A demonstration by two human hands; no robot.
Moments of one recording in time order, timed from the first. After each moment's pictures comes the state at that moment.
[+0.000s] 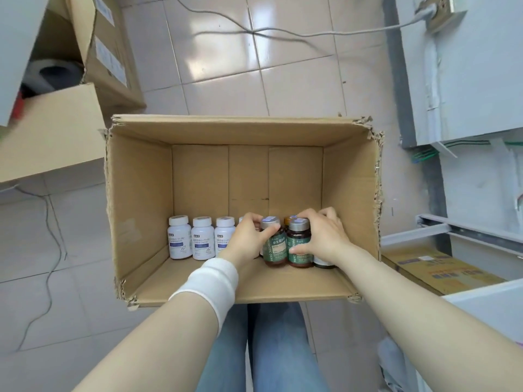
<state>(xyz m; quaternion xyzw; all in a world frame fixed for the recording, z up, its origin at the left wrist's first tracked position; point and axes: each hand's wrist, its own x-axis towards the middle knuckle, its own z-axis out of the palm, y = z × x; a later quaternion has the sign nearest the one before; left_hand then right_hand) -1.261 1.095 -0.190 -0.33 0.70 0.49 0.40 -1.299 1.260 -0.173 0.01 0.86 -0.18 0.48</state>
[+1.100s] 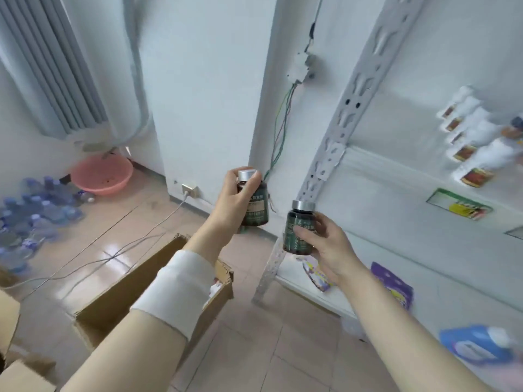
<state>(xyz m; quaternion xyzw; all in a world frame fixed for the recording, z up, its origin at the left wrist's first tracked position) -1.170 1.191 0.336 0.24 0.58 0.72 0.30 -1.016 1.293 0.315 0.34 0.60 -0.69 -0.21</state>
